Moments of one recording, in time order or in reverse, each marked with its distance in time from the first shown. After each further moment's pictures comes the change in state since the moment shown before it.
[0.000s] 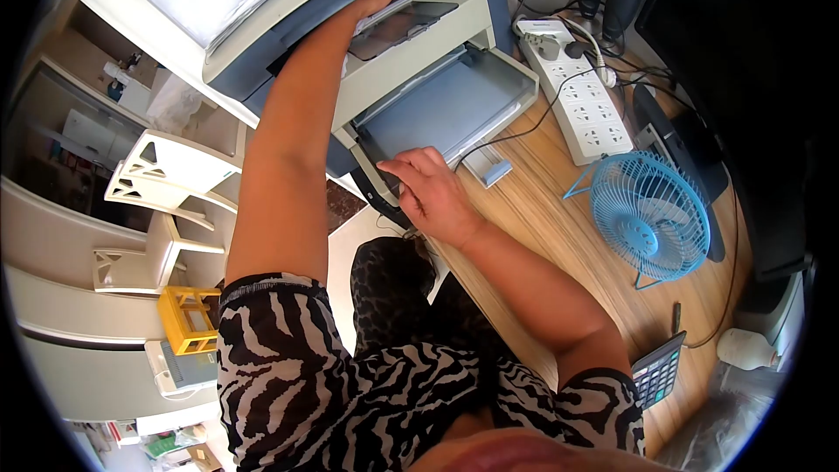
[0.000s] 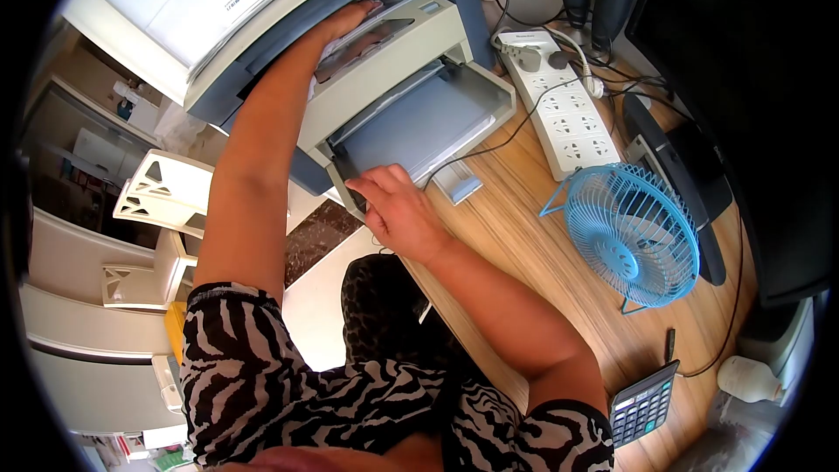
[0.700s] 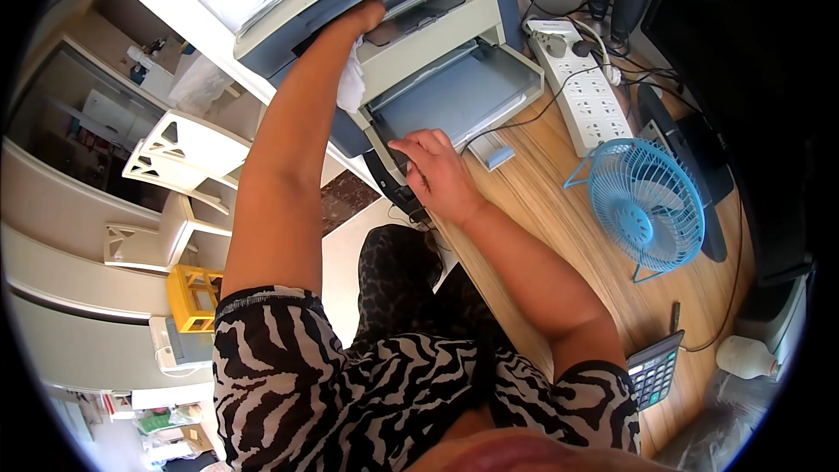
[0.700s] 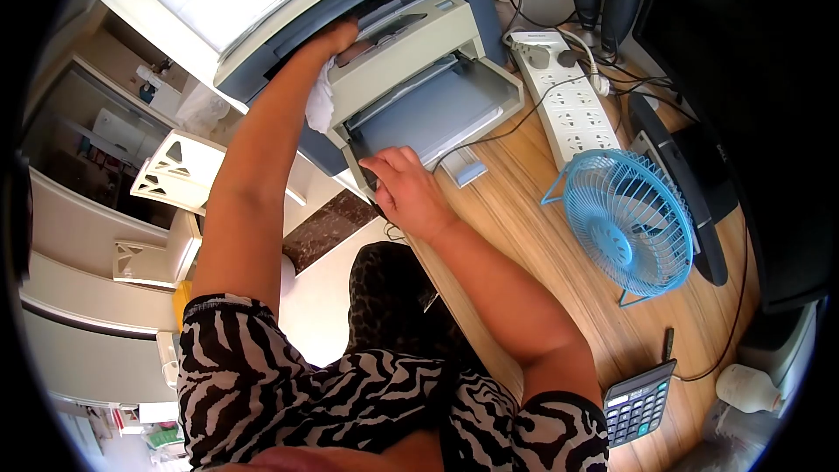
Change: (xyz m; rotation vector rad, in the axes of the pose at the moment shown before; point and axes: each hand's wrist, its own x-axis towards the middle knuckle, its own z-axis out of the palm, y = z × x) left_hand -0.085 0.015 -0.039 0.231 0.082 -0.224; right_hand -0.002 -0.001 -0.001 0.058 0.066 -0.040
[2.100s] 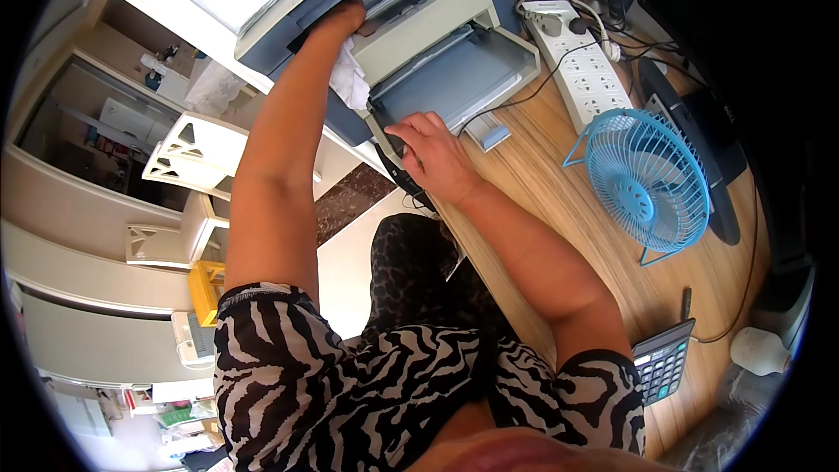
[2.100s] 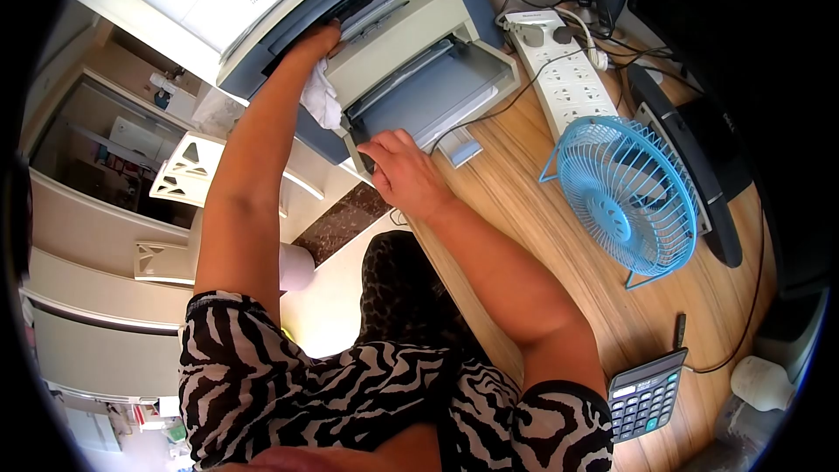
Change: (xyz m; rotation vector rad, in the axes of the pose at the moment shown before) left_hand -0.036 0.004 -0.032 0.028 -0.082 -0.169; right_hand -0.003 0.004 0.001 -0.016 0.035 -0.017
